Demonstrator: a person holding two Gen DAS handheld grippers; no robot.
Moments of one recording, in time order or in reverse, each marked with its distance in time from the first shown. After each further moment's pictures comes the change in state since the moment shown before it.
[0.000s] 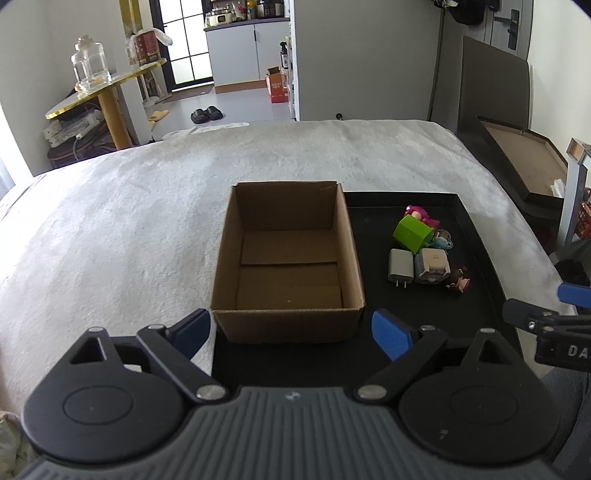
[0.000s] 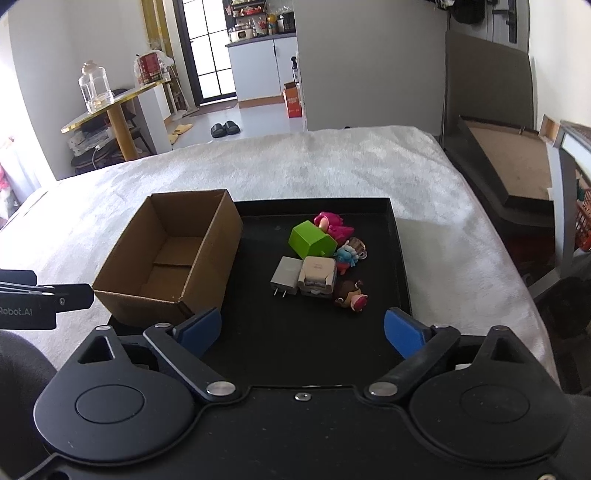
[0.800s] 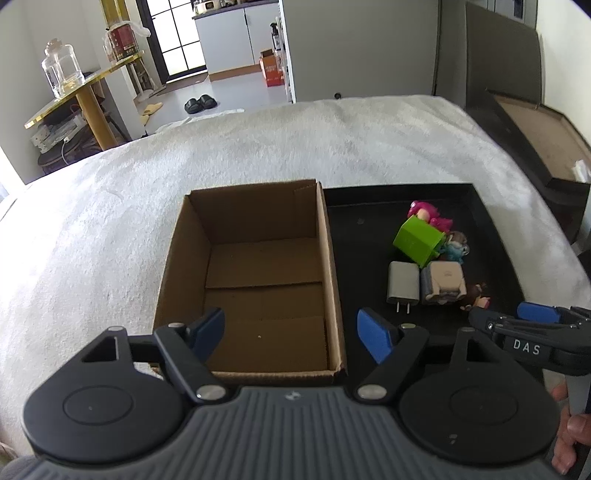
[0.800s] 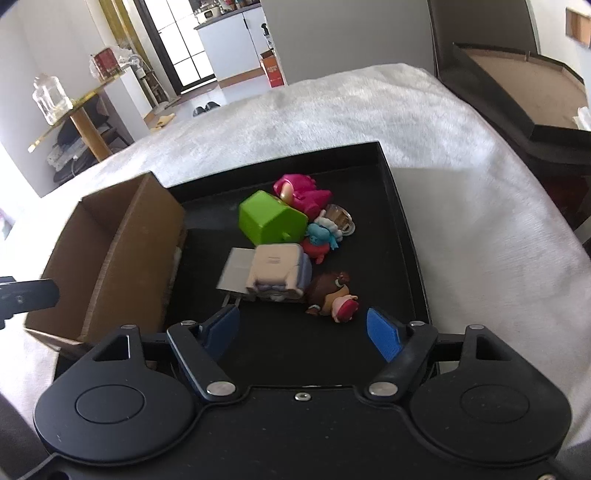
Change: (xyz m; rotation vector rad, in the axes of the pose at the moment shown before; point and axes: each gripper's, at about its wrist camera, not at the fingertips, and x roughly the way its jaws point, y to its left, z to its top) left arm 0.082 -0.046 0.037 0.049 0.065 0.056; right arm 0.121 -0.059 -0.001 0.145 0.102 0.050
